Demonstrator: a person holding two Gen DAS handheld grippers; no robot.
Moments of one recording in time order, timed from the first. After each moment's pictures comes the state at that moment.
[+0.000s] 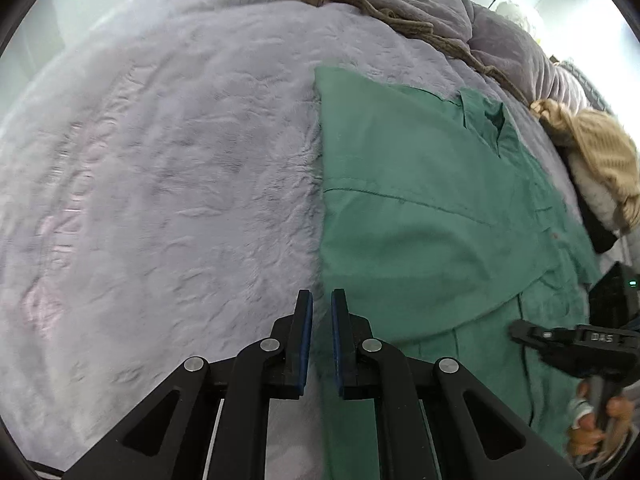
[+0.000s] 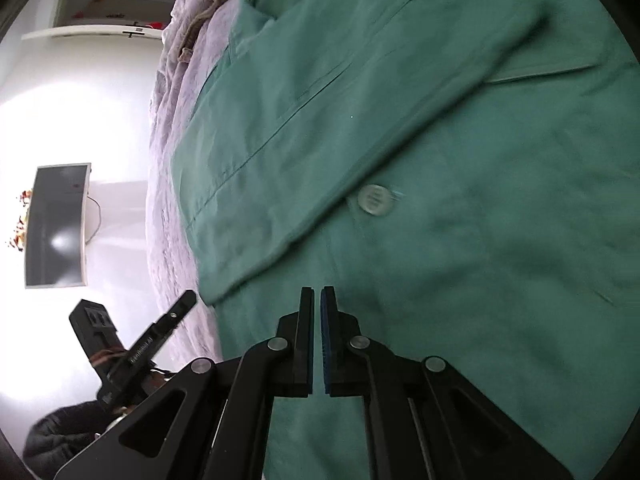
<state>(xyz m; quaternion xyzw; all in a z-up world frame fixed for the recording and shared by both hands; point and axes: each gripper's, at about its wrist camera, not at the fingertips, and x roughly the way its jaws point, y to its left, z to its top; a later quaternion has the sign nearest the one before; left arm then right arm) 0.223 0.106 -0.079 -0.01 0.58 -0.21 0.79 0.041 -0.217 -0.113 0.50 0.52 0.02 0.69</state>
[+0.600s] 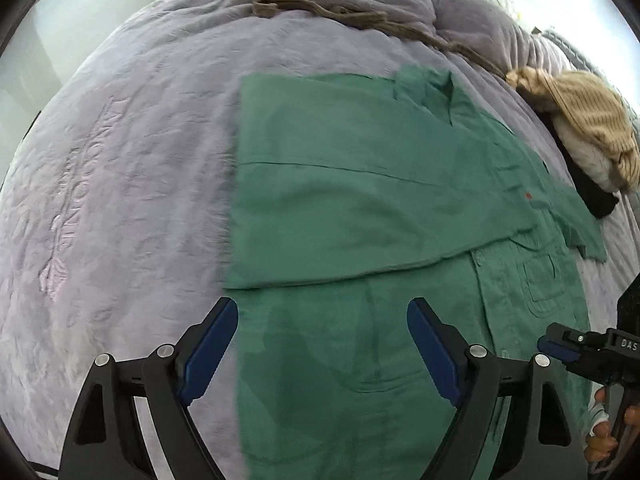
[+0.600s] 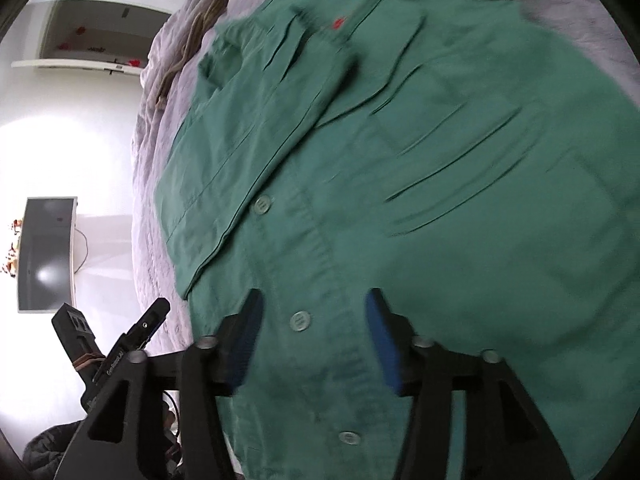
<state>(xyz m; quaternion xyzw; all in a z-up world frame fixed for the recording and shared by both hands) 0.164 0.043 -0.047 0.04 0.56 -0.22 0.80 -0.053 -0.277 -0.086 0.51 0.49 -0.05 0.70</state>
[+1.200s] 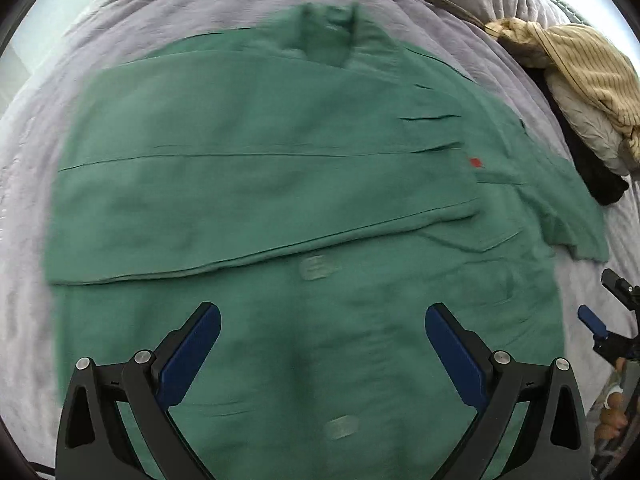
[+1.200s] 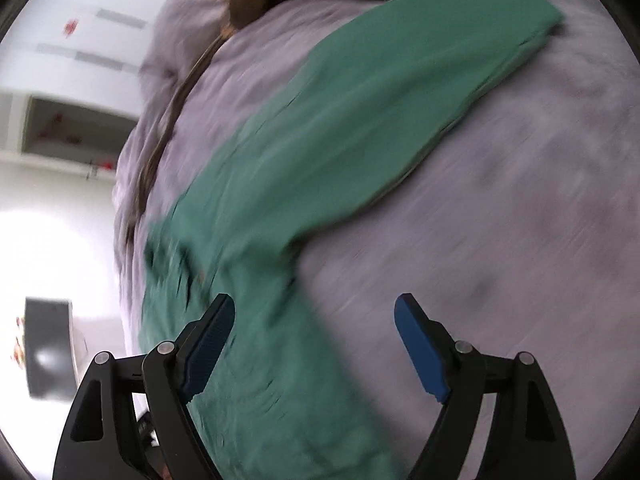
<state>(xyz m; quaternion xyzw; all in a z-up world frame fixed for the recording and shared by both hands) 0.128 -0.146 -0.071 0.06 0.61 -0.20 0.76 -0.131 -0.519 -0.083 0.55 0.39 -0.19 0.72</state>
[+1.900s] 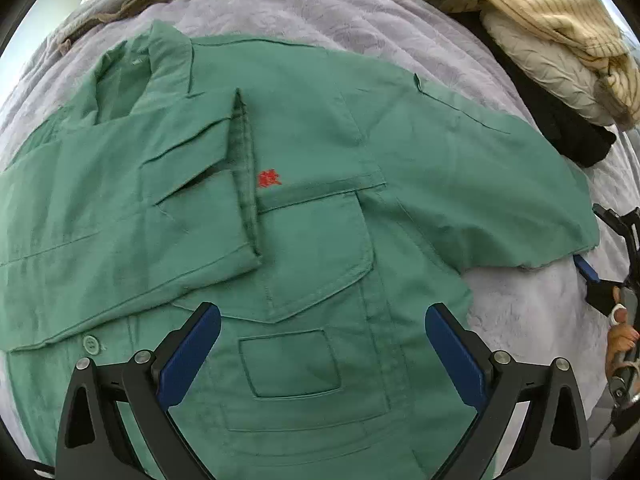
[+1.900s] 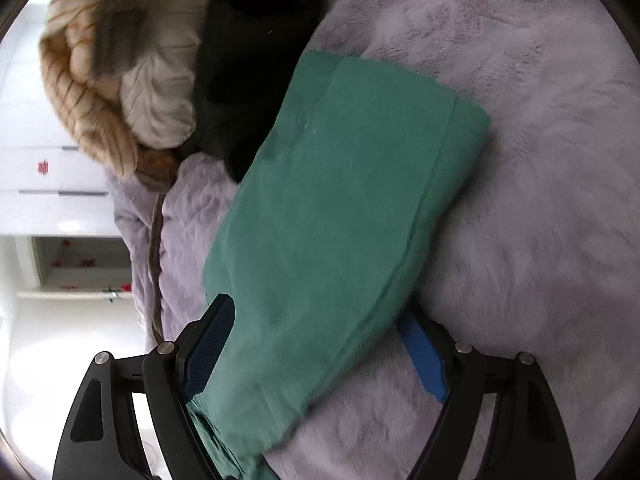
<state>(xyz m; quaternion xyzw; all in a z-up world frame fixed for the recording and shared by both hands) 0.101 -0.330 -0.081 0.12 0.61 -0.25 0.74 -0.169 -0.700 -0.143 0.66 0.26 -0.25 0.66</state>
